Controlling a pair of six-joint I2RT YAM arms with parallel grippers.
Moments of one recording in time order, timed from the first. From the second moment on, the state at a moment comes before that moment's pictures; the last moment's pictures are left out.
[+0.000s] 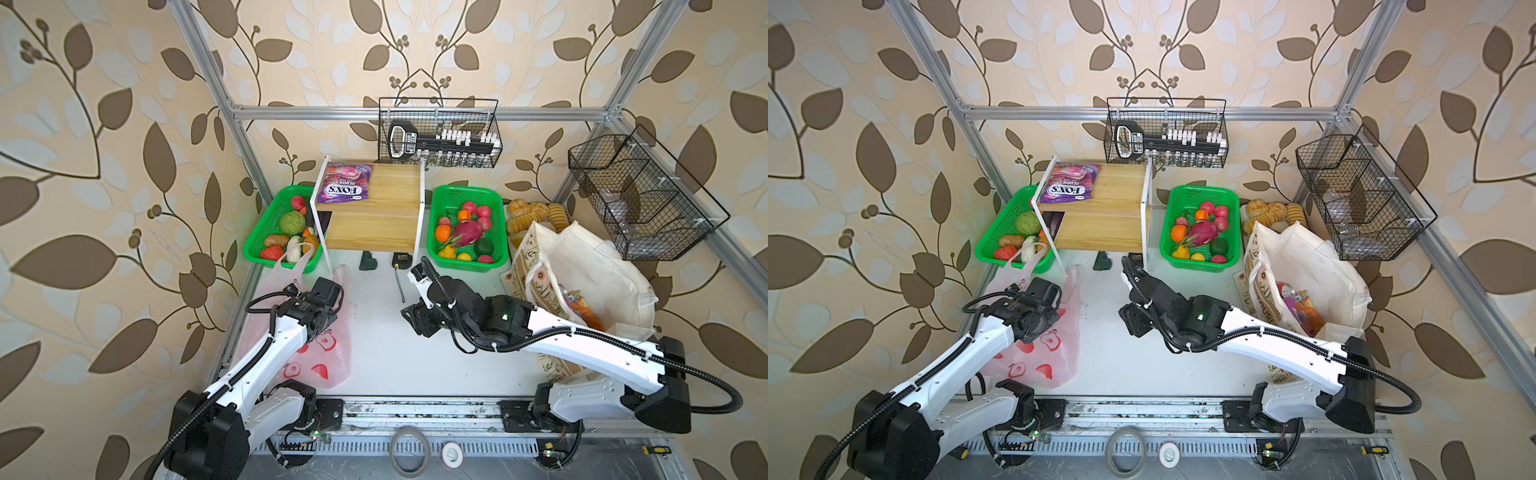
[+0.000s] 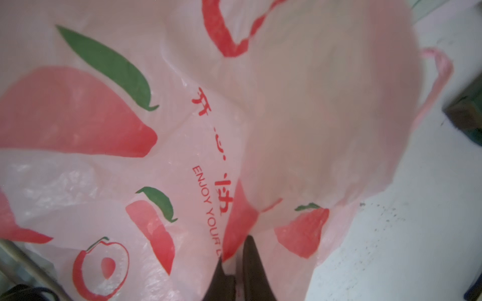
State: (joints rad) left arm -0.31 1.03 0.68 -0.89 -0.36 -1.06; right arm 1.08 1.30 1.18 -0.60 0.24 0.42
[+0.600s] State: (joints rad) left arm -0.65 0.82 0.67 -0.81 0.17 -0.89; right arm 0.79 1.02 0.87 -0.46 0.15 0.60
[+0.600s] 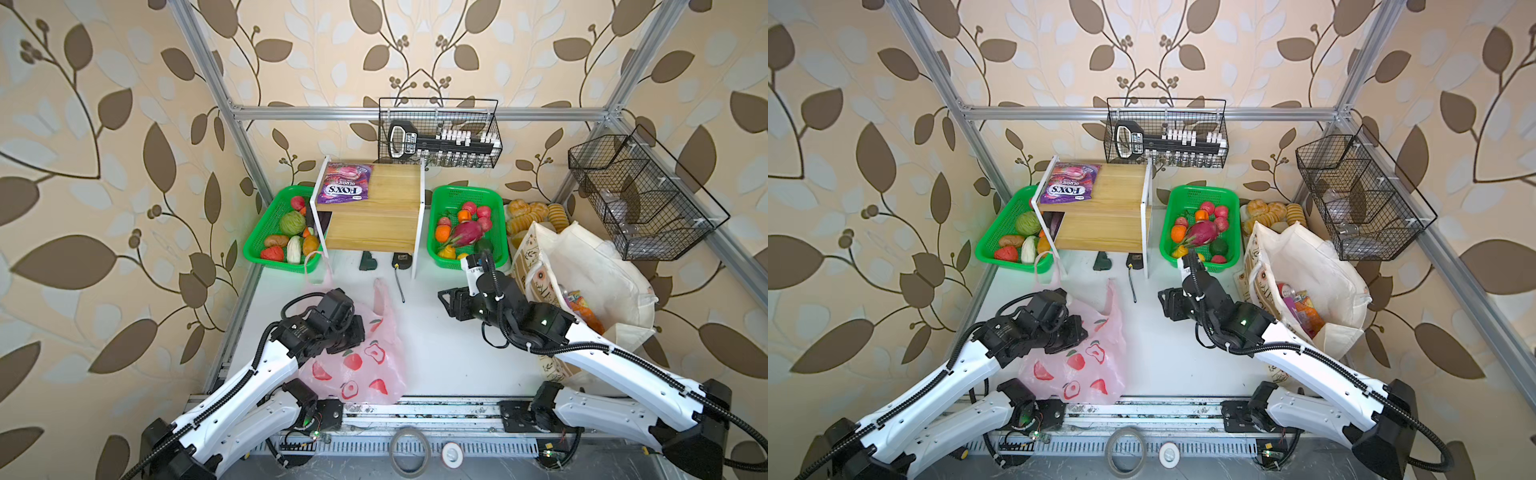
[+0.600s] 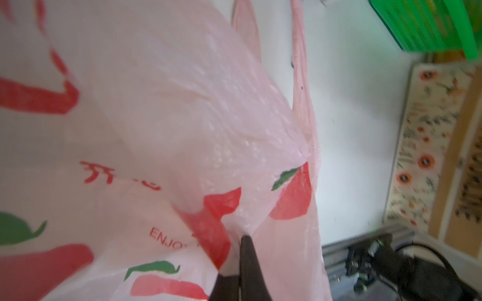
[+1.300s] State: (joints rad) left arm -1.02 0.87 0.71 -0.76 0.16 -0.80; right arm 0.71 1.23 0.81 -0.40 -0.10 0.67
